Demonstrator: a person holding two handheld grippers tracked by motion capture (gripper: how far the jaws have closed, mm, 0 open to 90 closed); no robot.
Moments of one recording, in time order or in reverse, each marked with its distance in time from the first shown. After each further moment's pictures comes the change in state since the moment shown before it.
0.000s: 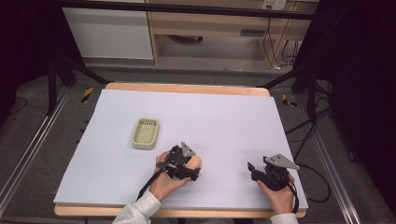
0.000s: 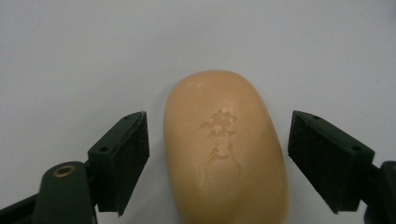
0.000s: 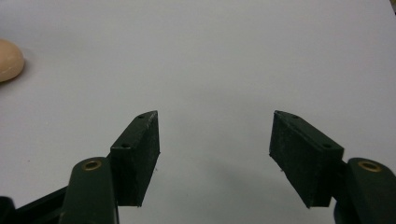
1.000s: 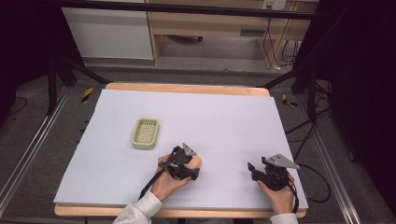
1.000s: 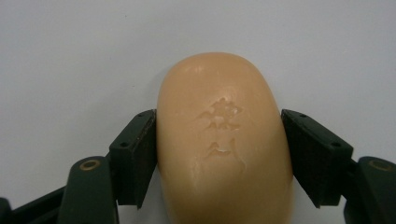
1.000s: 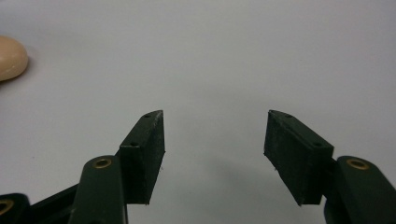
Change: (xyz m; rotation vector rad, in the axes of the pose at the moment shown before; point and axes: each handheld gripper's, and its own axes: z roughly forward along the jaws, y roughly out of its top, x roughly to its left) left arm 0.001 -0.001 0.009 0.059 -0.008 -0.021; right arm 0.000 0.000 0.001 0.012 0.019 0.009
